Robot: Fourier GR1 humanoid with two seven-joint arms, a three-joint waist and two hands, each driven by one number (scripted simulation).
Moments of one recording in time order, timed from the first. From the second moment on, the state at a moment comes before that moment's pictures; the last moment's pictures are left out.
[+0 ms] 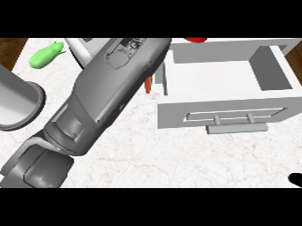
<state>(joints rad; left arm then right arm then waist) -1.45 0.00 -0.17 -0.59 0.31 0.43 0.18 0.02 -0.12 -0.32 -2.27 -0.09 0.07 0.36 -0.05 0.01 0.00</state>
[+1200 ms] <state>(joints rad) -1.61 0.00 -0.31 -0.31 0.48 0.63 0.06 -0.08 -0.20 -0.28 -2.24 -0.04 0.10 0.36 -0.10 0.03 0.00</state>
